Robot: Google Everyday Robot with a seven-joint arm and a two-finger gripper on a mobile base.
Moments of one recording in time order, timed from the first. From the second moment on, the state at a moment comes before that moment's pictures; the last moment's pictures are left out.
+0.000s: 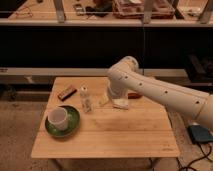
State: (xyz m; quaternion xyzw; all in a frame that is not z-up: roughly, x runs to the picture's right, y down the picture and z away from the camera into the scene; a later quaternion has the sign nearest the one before) arm 0.047 0.056 0.760 -0.10 -0.24 -0.78 0.57
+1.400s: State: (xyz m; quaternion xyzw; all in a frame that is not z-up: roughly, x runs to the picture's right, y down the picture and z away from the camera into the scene) arm 0.041 -0.007 0.803 0.02 -0.33 -0.67 0.66
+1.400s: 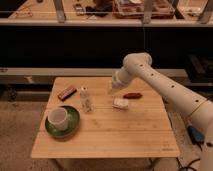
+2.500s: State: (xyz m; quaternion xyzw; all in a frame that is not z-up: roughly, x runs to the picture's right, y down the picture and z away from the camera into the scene) arm -0.056 -0.092 0.904 0.17 -0.40 -0.62 0.65
